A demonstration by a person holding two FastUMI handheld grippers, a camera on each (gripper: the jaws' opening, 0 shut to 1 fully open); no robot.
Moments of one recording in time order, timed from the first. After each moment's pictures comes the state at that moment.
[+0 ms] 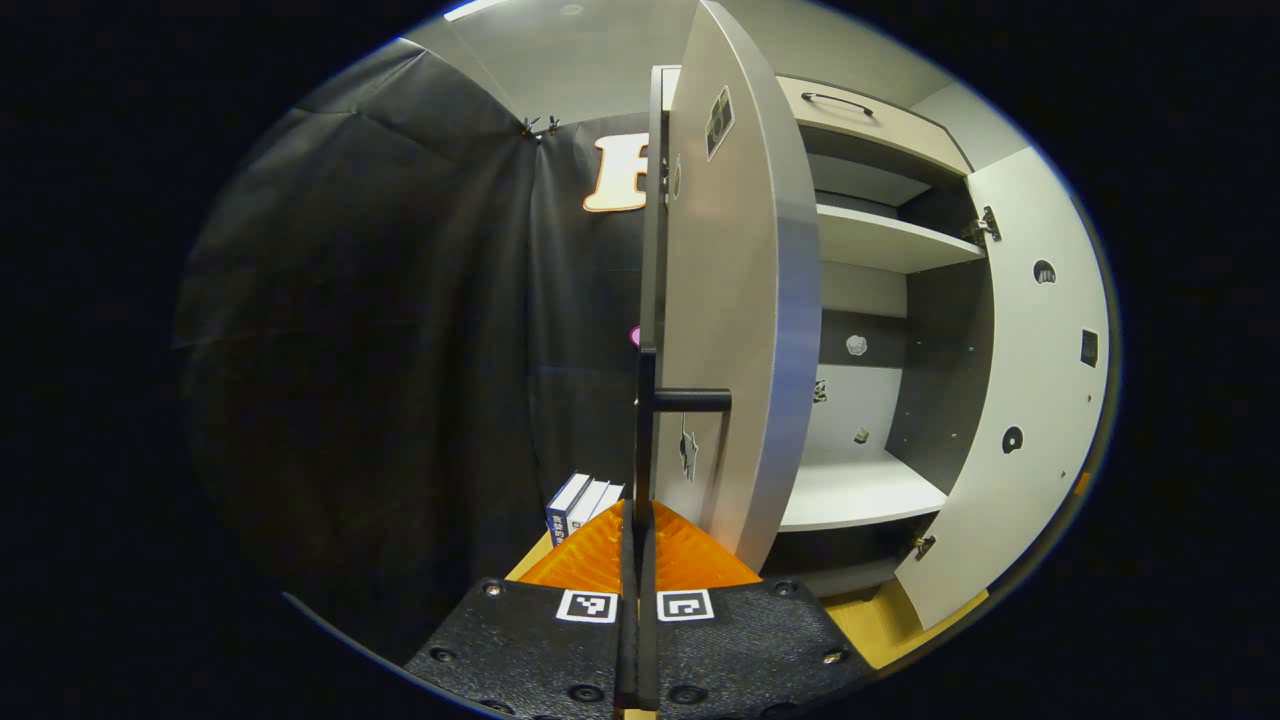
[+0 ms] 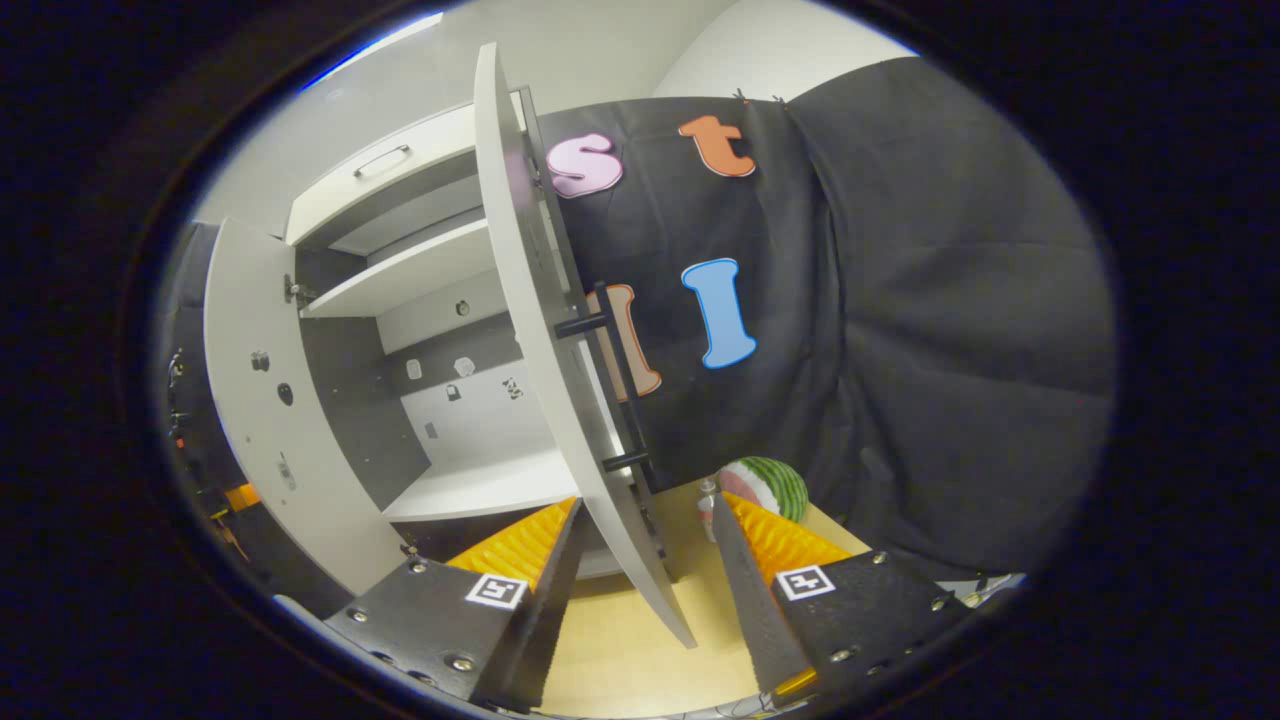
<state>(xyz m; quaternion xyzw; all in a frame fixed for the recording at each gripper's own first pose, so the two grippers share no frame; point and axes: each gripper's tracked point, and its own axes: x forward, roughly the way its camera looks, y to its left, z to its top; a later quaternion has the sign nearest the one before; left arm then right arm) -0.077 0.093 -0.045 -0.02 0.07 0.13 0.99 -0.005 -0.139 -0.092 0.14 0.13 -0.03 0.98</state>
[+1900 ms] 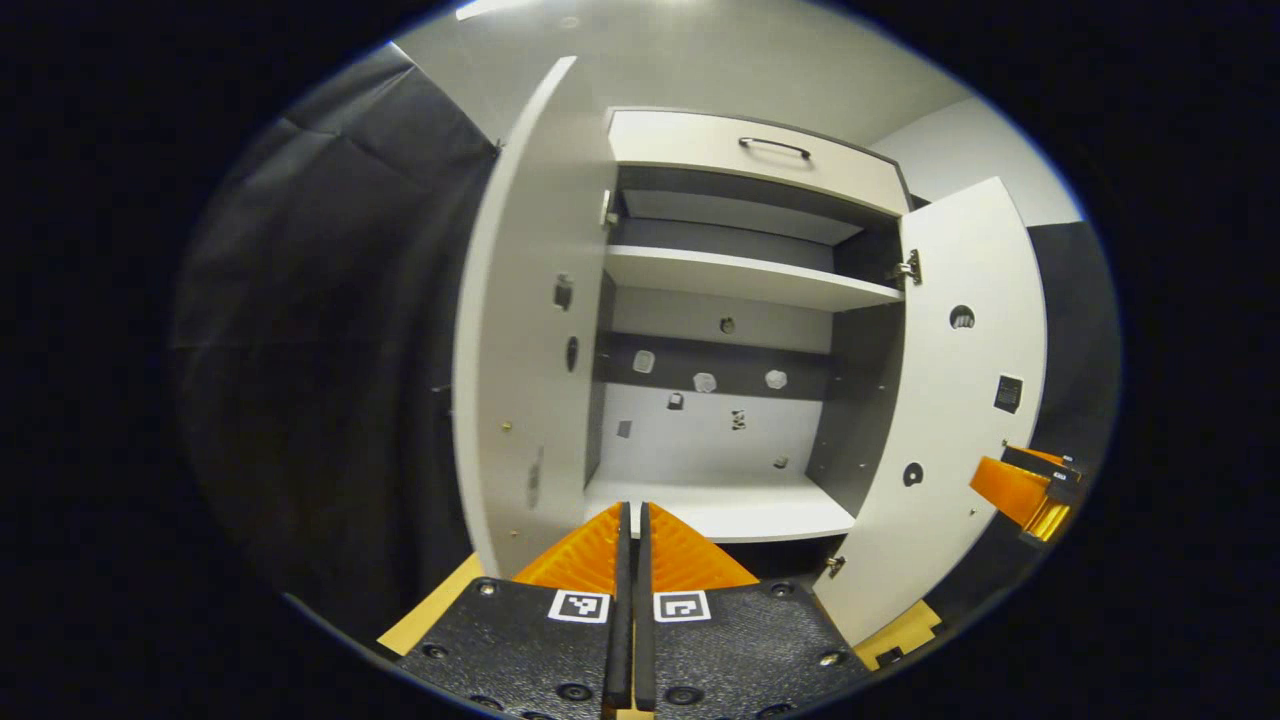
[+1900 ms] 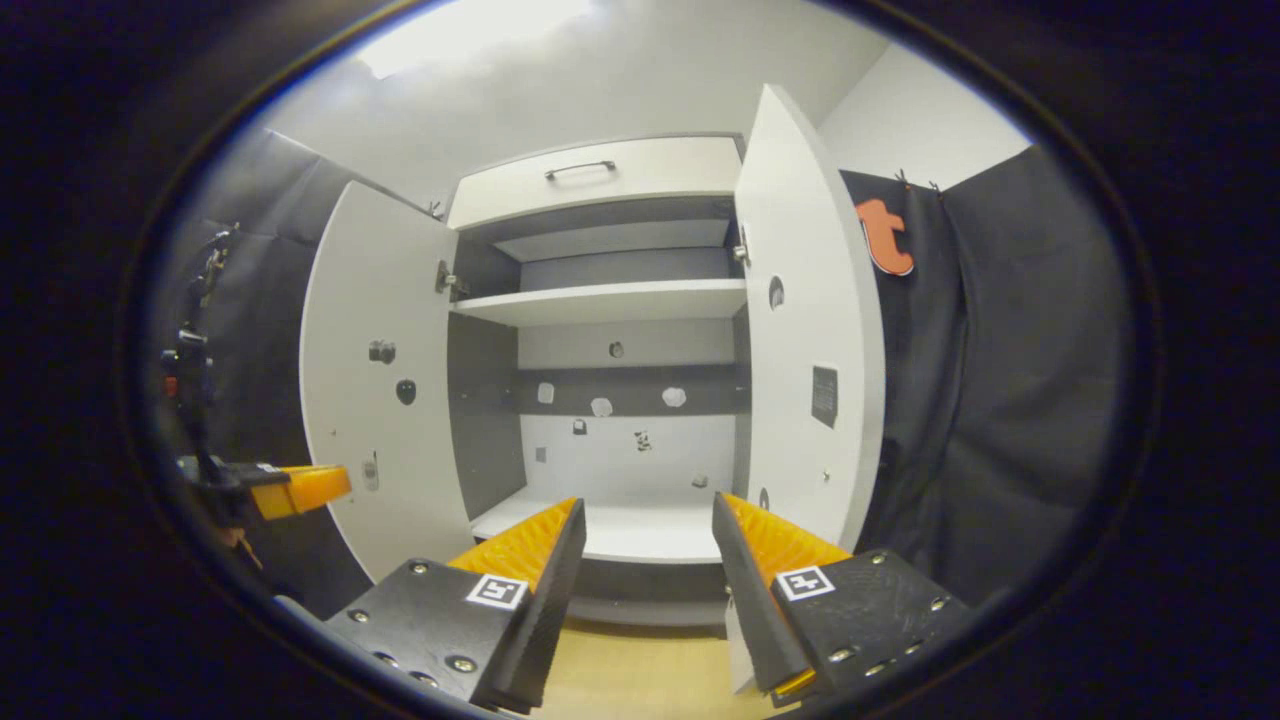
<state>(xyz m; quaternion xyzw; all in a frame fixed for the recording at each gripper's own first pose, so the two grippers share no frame) -0.109 -0.021 0.000 -0.05 0.04 0.04 1.00 0.004 0.014 0.015 0.03 0.03 0.11 0.99</state>
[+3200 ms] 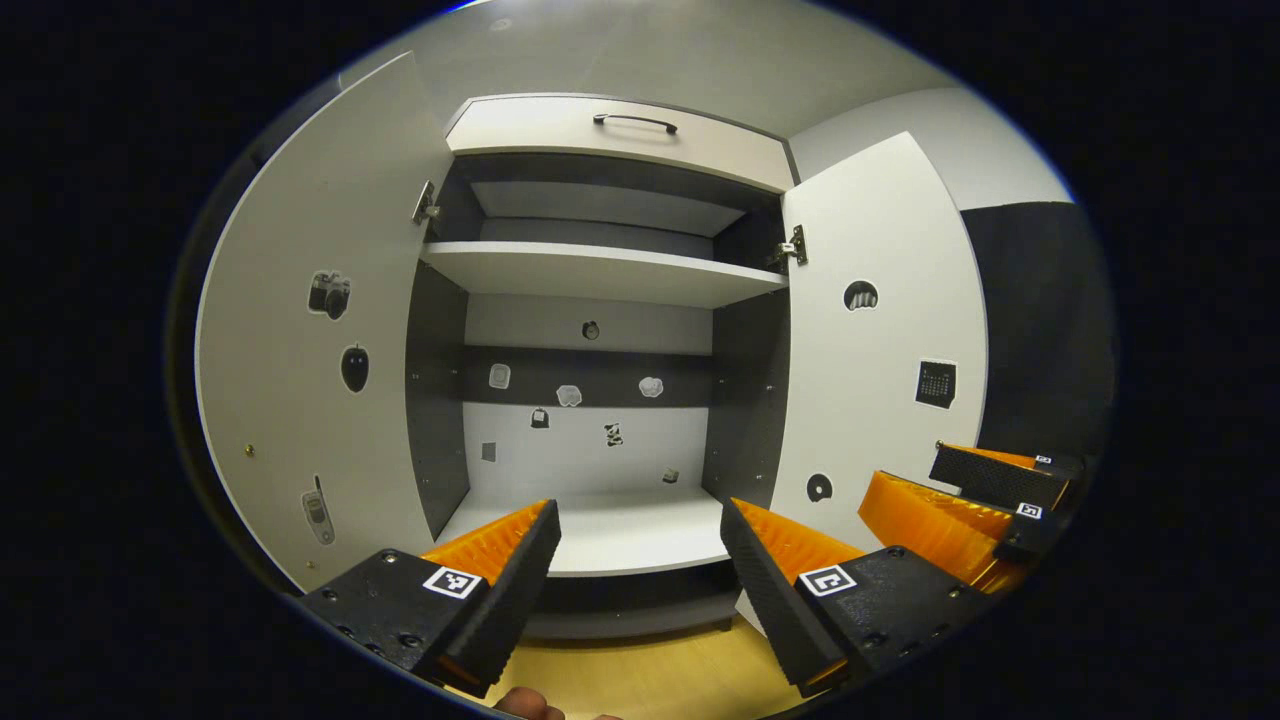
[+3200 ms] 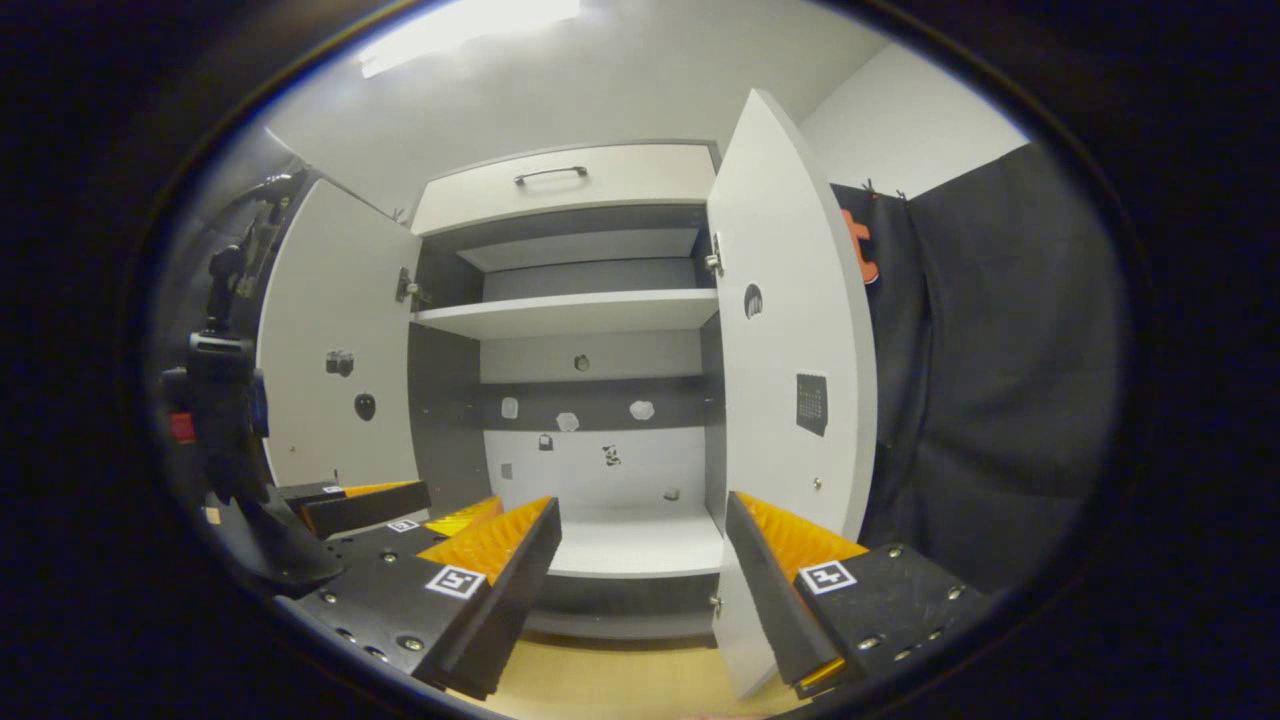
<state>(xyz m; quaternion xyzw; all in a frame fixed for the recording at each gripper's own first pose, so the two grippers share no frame) -0.040 -0.127 0.007 -0.02 0.01 -0.09 1.00 0.018 0.009 0.012 0.04 0.01 0.05 1.00</state>
